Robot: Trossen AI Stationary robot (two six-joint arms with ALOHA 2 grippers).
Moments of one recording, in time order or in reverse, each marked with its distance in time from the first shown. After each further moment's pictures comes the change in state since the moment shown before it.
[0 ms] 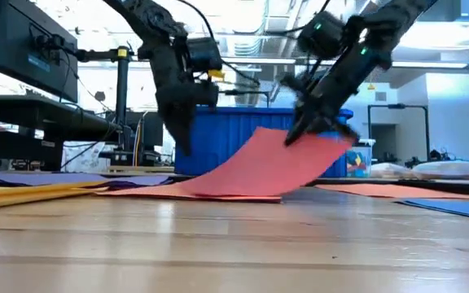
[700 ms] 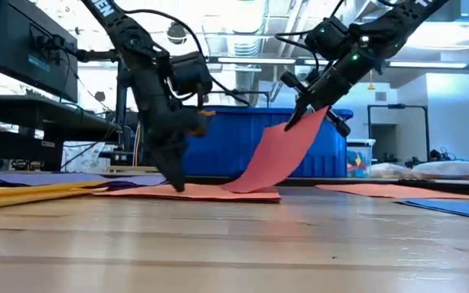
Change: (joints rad) left arm -0.156 0.051 -0.292 0.386 0.008 -0.415; right arm -0.168 0.020 0.000 0.189 0.051 0.045
